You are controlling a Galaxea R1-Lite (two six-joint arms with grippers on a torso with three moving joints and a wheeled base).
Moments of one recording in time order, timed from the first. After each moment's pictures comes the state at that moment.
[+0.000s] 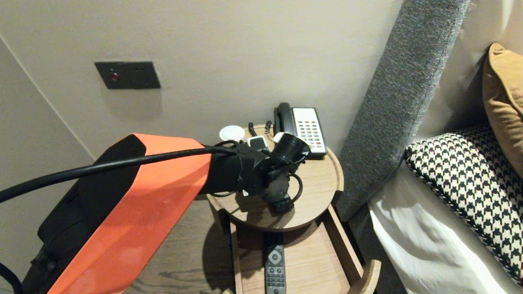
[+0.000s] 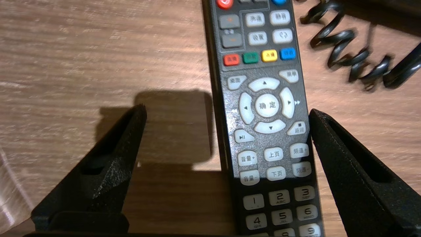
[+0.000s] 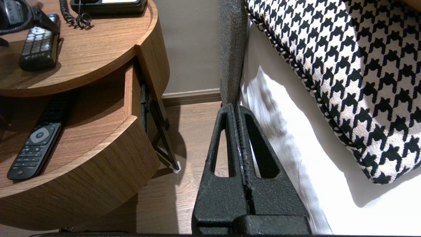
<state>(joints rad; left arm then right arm) -0.85 2.36 -1.91 0.36 0.64 -0.79 -0.01 0.00 0.00 -0.09 -0.02 0.02</state>
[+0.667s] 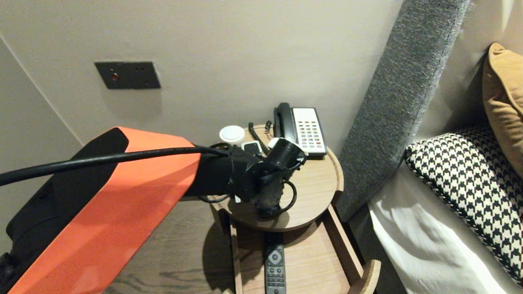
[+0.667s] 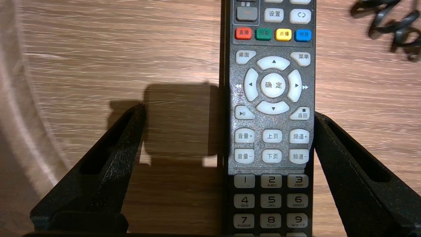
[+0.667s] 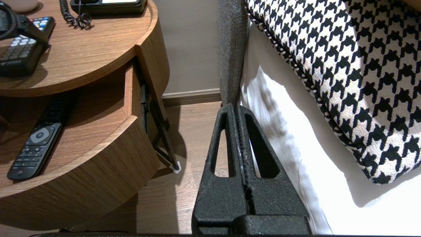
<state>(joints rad) -0.85 2.29 -1.77 0.36 0.64 -0.80 -0.01 0.00 0.00 -0.09 -0.02 0.02</state>
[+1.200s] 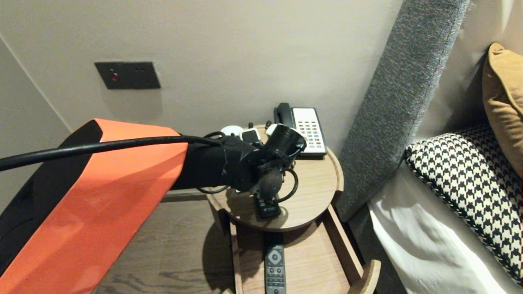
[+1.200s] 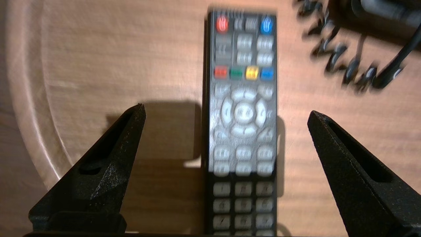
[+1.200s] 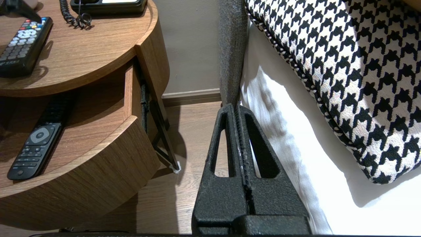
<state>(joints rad) -0.85 2.27 -1.83 0.35 0.67 -0.79 -0.01 0.00 0.00 -0.09 -0.02 0.02</state>
